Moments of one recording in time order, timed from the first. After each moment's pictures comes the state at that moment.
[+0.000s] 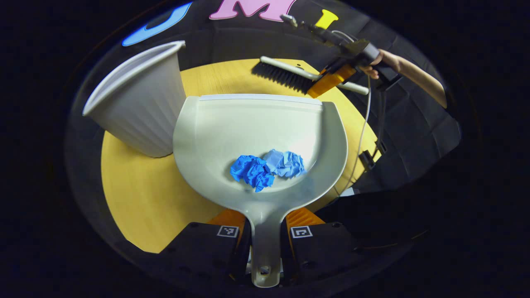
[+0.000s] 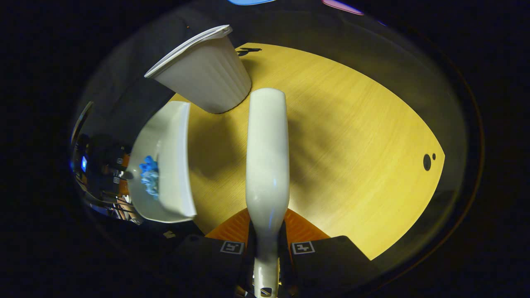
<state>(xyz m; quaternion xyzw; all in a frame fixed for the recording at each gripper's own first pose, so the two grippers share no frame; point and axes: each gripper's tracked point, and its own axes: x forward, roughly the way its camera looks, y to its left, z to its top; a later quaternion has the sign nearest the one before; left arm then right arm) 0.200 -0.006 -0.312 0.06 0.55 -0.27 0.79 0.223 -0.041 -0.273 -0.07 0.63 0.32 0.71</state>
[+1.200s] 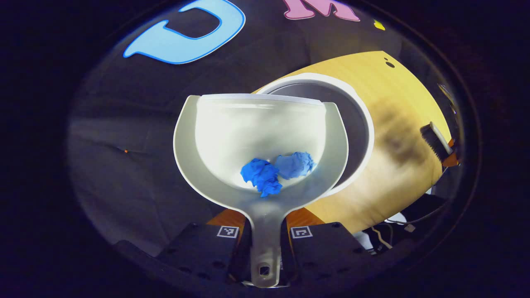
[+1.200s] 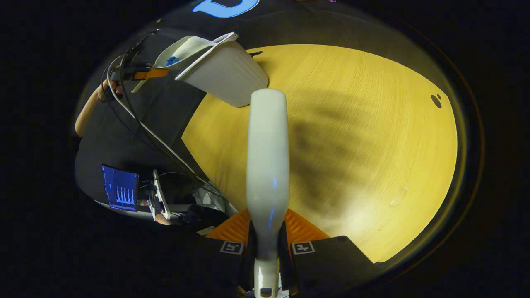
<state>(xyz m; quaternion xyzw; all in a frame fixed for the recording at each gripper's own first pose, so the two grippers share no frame) 0.405 0.198 -0.165 0.32 0.59 -0.02 0.74 0.127 -0.020 -0.251 0.08 0.63 0.33 0.70</state>
